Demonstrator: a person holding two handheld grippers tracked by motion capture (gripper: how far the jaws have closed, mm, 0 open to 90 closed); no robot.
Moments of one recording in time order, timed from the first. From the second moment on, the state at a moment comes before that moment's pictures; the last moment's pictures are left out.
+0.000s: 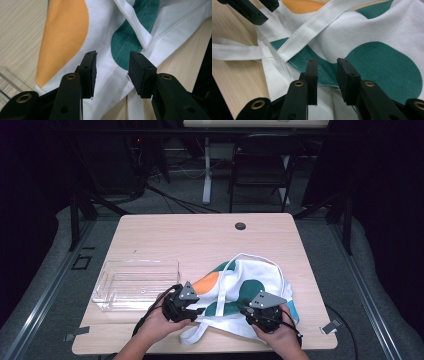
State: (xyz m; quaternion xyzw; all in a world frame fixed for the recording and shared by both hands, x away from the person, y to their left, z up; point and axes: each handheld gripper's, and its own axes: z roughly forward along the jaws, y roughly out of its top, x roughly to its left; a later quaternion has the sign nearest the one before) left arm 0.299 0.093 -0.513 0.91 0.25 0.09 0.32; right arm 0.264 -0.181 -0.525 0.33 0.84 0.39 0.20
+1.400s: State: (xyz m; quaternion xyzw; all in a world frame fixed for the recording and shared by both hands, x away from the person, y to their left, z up) left arm 0.285 0.060 -0.531 0.93 0.19 0.10 0.29; right arm 0.263 -0.180 -0.525 0.32 0.84 0.40 0.19
